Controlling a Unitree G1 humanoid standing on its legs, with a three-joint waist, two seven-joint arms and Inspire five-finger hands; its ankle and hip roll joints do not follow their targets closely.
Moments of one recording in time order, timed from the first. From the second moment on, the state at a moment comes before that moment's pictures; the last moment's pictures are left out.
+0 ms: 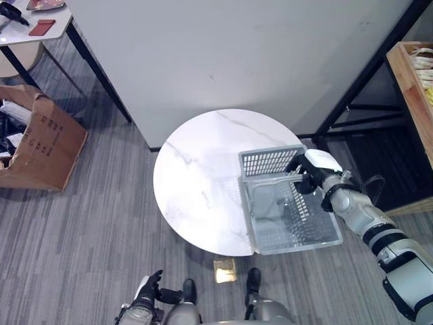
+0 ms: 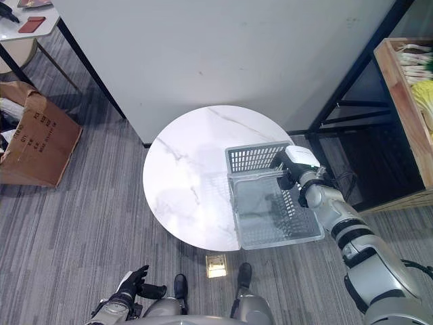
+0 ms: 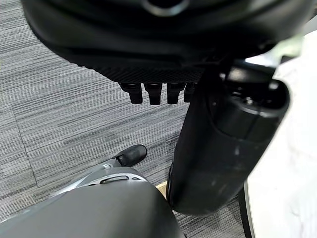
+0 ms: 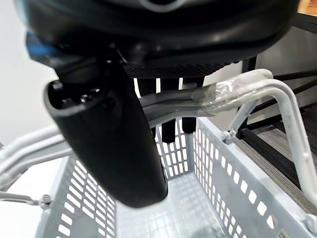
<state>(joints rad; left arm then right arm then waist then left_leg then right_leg) -0.06 0.22 -0.23 1.25 -0.02 -0.14 0.11 -0.60 -0.74 0.56 0.71 -0.36 -0.07 -0.11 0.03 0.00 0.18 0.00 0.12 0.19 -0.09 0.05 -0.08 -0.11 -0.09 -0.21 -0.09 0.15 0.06</state>
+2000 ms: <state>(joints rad) -0.04 0.22 -0.22 1.24 -0.01 -0.14 0.10 -0.33 -0.89 0.32 0.43 -0.21 -0.11 -0.08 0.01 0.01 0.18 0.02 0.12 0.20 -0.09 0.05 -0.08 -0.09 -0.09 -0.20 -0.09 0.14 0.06</state>
